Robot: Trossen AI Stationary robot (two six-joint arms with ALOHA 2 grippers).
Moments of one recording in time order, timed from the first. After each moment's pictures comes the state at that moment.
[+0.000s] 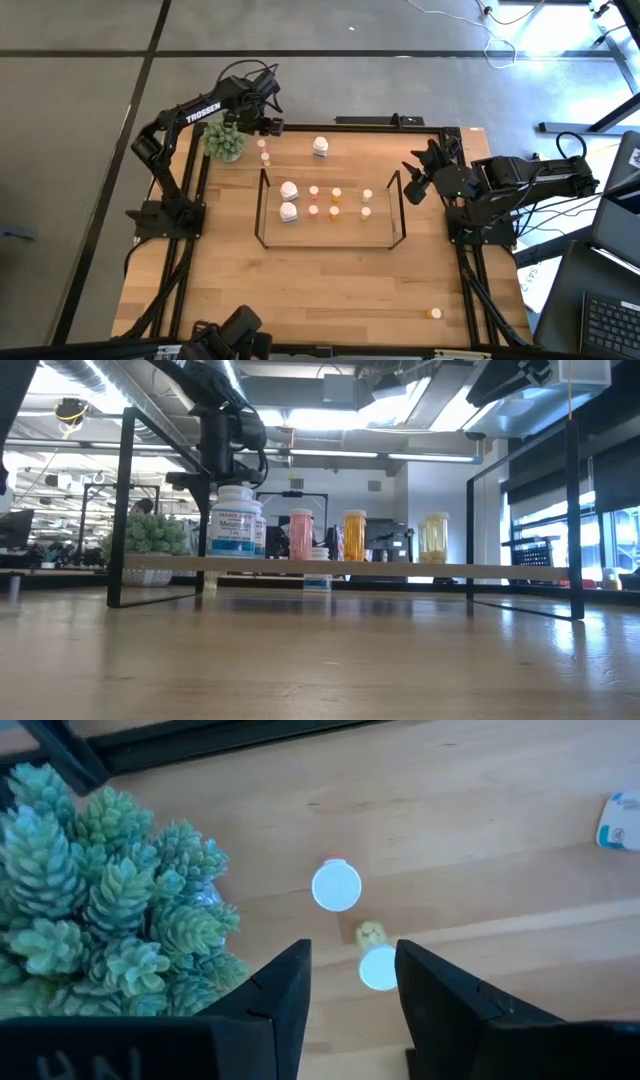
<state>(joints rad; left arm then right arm) 0.84 1.73 1.49 -1.08 -0.10 -0.58 0.17 0.94 1.07 -0.91 0.83 0.41</state>
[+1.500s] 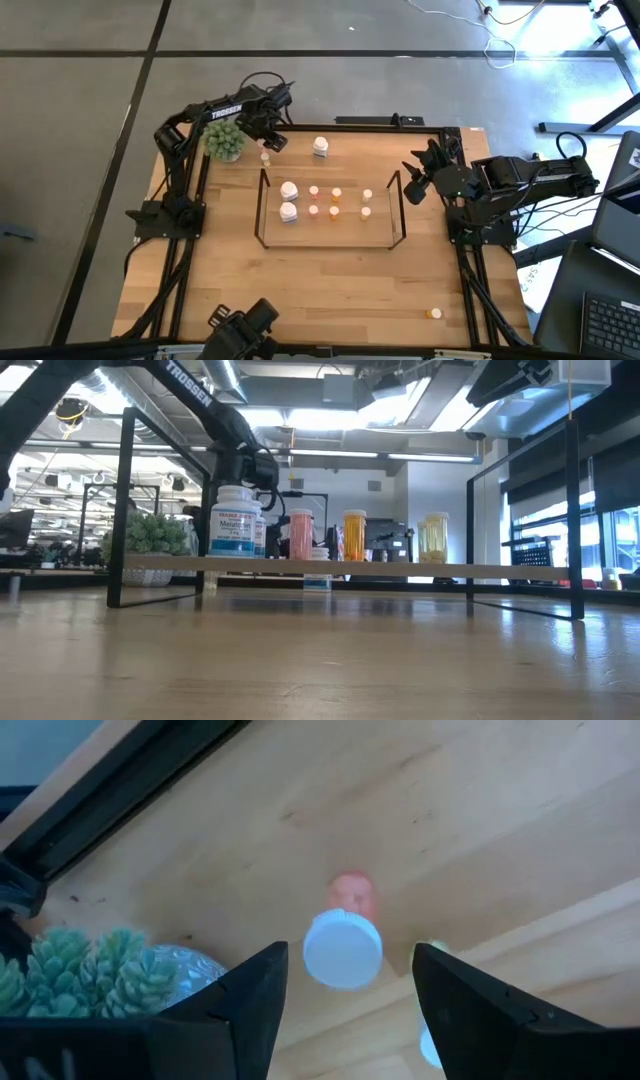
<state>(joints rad) 0.82 1.94 1.49 -1.04 -0.15 -0.20 0.17 0.94 1.07 -0.91 0.83 0.41</state>
